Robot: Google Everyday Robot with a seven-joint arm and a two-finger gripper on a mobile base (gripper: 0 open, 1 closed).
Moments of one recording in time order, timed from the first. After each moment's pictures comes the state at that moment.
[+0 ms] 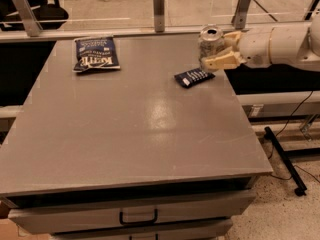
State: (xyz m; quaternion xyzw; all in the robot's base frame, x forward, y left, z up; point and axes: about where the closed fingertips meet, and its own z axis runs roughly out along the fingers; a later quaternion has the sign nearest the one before) arm 0.668 -0.152 0.922 -0.51 0.65 0.17 0.54
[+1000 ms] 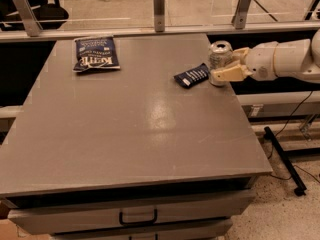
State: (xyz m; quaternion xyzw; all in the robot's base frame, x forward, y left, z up) arm 0.670 -0.195 0.870 -0.47 0.71 0.17 0.49
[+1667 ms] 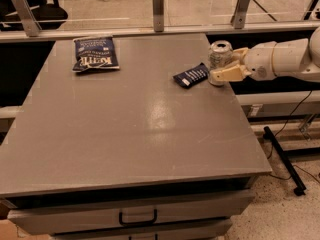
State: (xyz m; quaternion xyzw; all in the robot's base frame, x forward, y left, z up) arm 0.674 -0.194 0.868 -0.47 0.72 0.17 0.49
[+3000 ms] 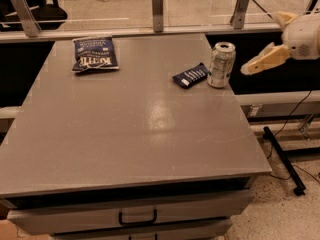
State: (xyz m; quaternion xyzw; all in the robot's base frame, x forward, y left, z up) arm 0.660 -0.255 0.953 -0.47 0.70 0.09 0.53
